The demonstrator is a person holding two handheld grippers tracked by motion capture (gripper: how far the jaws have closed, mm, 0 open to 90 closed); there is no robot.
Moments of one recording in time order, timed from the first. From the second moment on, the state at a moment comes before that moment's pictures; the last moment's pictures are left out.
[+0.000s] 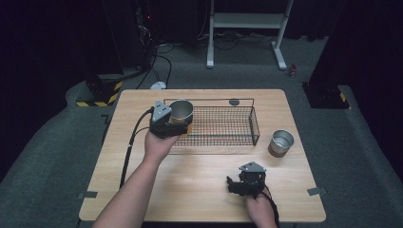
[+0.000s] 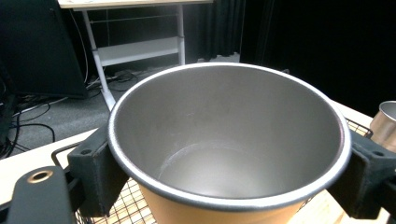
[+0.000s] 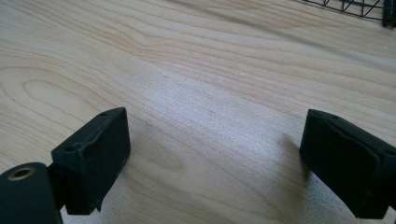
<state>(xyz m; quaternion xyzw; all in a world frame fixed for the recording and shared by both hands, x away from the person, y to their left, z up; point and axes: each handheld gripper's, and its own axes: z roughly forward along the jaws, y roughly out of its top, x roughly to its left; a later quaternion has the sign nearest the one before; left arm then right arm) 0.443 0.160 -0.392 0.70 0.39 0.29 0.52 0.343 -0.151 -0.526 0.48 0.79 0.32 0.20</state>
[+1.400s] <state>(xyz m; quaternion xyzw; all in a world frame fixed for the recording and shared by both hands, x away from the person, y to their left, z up) 0.479 0.149 -0.413 0.70 0.43 0.29 0.49 0.343 -0.151 -0.526 0.48 0.79 0.32 0.20</state>
